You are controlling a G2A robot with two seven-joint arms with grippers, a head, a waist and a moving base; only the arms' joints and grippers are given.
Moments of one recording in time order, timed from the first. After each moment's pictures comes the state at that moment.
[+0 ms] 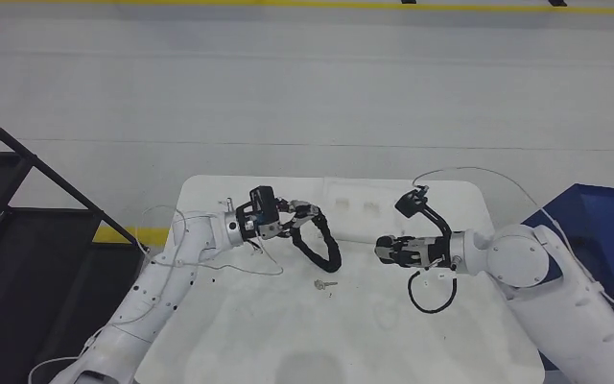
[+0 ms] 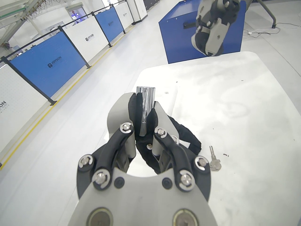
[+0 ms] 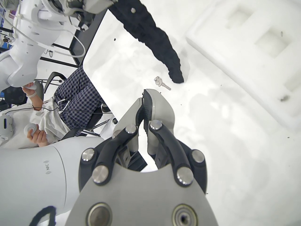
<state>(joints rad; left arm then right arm) 1.11 -1.03 -1.14 -1.44 1.55 -0.84 0.45 -1.14 -0.90 1.13 -1.83 -0.17 -0.16 1.10</state>
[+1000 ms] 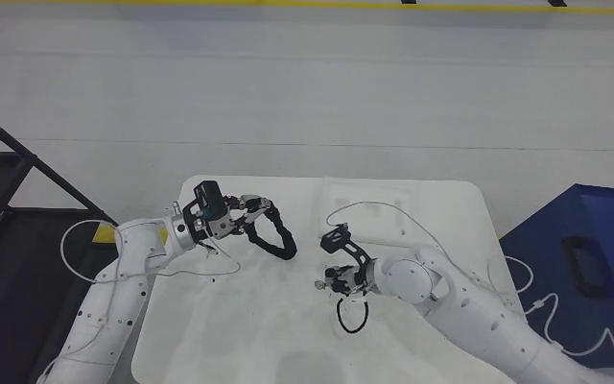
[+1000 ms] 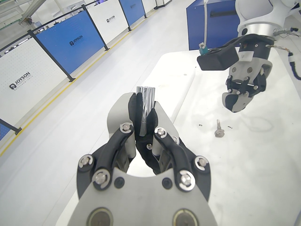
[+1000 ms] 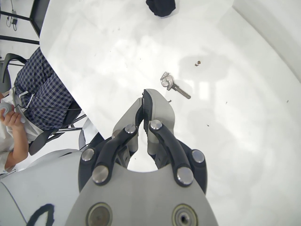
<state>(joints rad) 1.30 -0.96 -1.44 -1.56 1.46 -0.92 0.31 -0.92 -1.08 0.59 -1.60 -0.41 0.04 0.91</state>
